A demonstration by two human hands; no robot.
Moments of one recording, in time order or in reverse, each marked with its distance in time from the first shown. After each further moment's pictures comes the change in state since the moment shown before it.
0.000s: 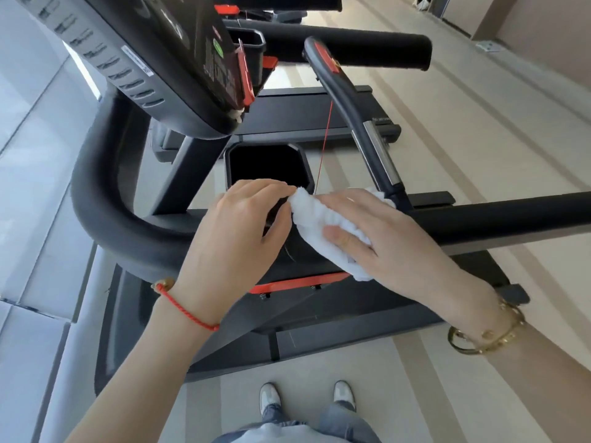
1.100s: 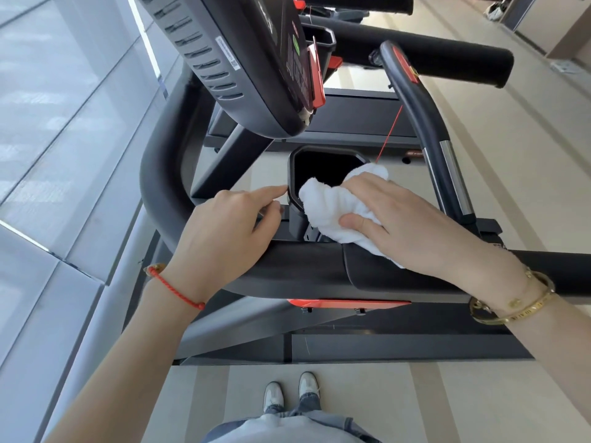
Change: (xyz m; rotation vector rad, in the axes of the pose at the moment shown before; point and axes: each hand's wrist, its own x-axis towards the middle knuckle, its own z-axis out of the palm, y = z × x) left_hand -0.006 -0.056 -0.036 0.159 -0.054 -0.317; right_hand 0.081 -0.017 0.005 -0.020 -0.160 -0.196
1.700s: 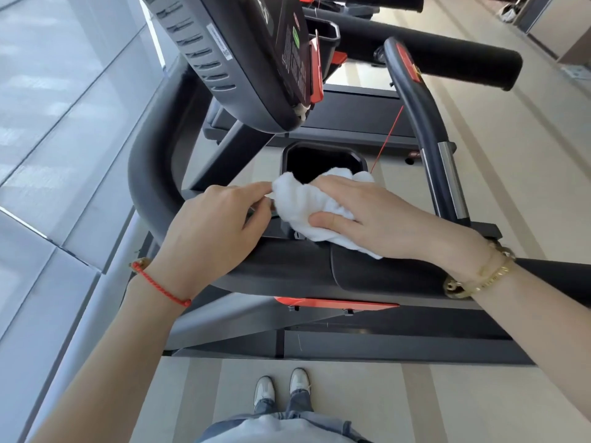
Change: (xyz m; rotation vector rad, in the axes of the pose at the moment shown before) left_hand -0.002 0.005 0.003 0.029 0.019 0.017; right_hand 0.021 -0.001 0.002 0.129 -0.192 -0.070
